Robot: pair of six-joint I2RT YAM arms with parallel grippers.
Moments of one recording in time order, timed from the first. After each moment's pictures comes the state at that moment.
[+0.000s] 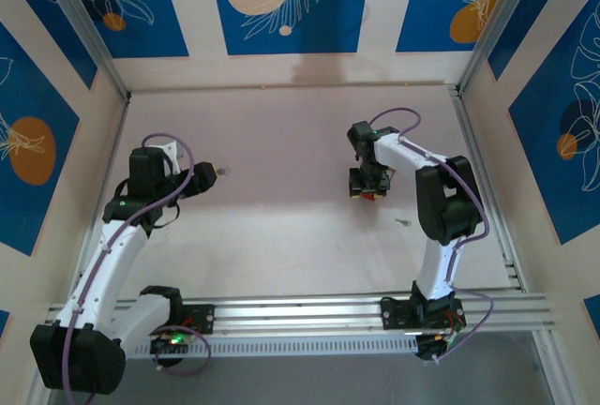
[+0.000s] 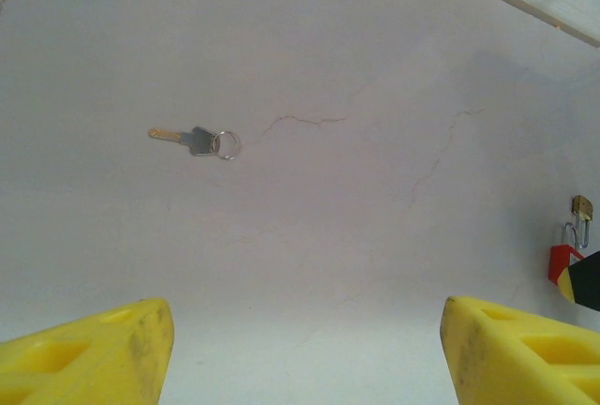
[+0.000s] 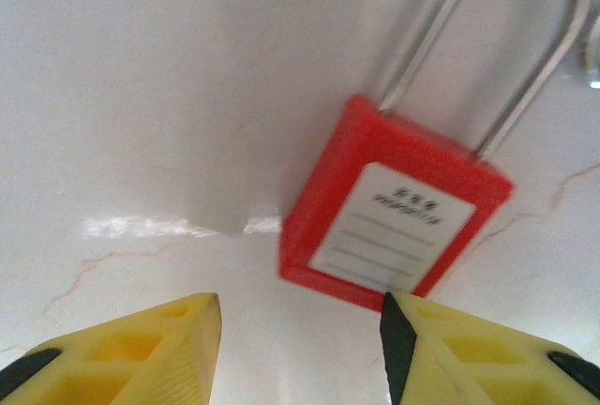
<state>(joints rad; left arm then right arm) -0.10 0.95 0.82 -0.55 0.25 -0.42 0.35 1.88 1.31 -0.99 0.04 0.36</state>
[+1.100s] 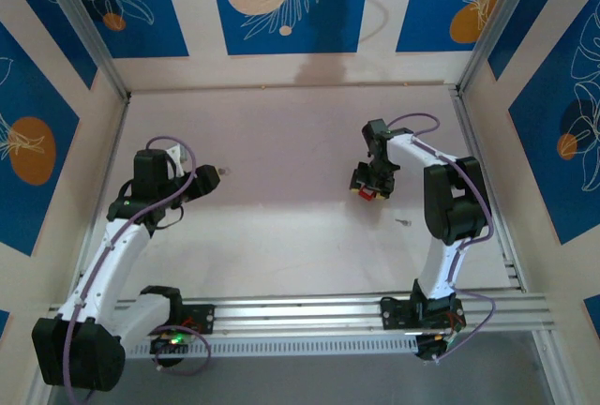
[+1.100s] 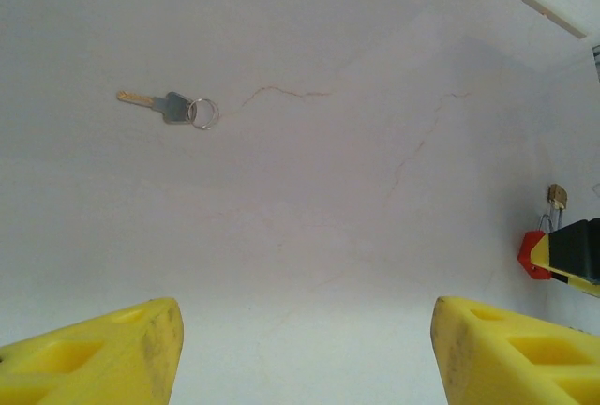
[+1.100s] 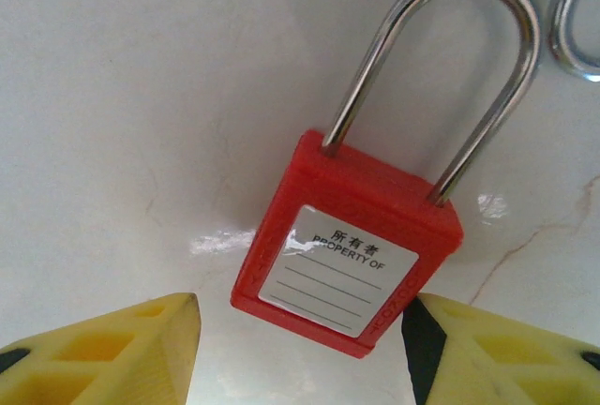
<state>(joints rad) -0.11 0.97 0.78 -0.52 0.31 -0.49 0.25 1.86 1.26 -0.91 -0.11 0.52</state>
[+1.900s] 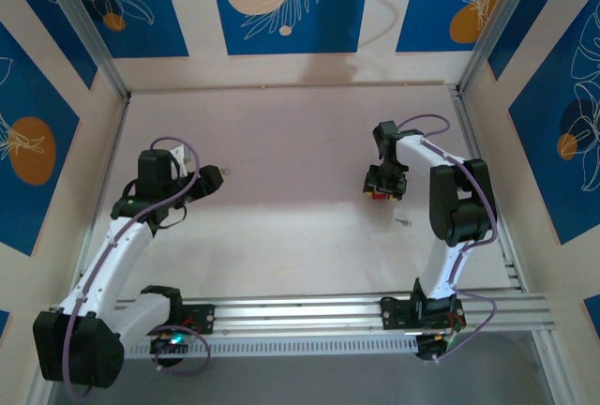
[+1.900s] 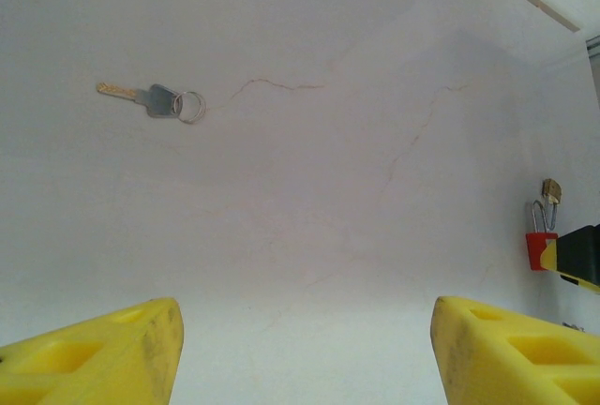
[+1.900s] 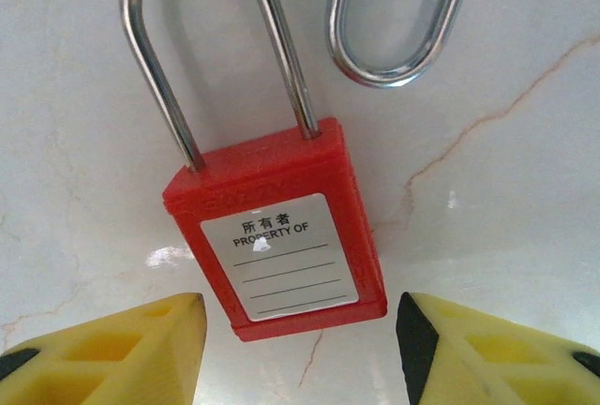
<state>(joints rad) -0.13 0.99 0.77 -0.49 0.31 -0.50 0.19 1.83 1.23 -0.93 -0.03 0.44</state>
